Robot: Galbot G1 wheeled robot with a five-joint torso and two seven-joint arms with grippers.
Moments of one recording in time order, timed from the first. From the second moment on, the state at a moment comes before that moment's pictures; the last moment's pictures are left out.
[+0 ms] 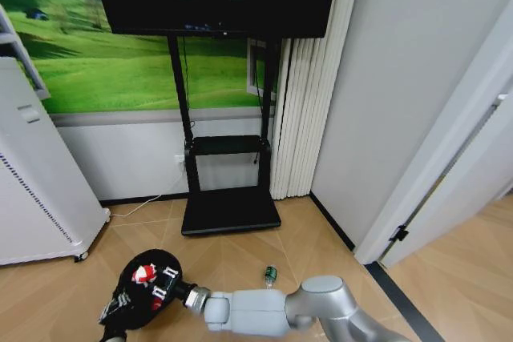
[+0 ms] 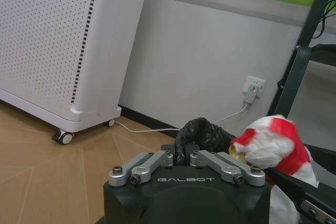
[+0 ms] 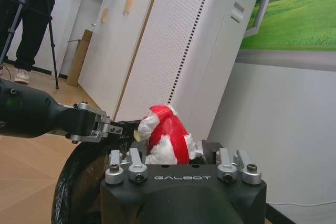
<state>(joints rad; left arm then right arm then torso) 1.65 -1.11 -0.52 -1.67 -0.77 -0.52 -0.36 -0.31 1.61 -1.34 0.98 0.55 0.53 0.36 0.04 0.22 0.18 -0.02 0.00</state>
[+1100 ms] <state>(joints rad) 1.75 -1.10 -0.61 -1.71 -0.80 -0.54 -0.35 -0.37 1.61 -1.13 0.86 0.56 0.52 0.45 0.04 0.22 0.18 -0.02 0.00</state>
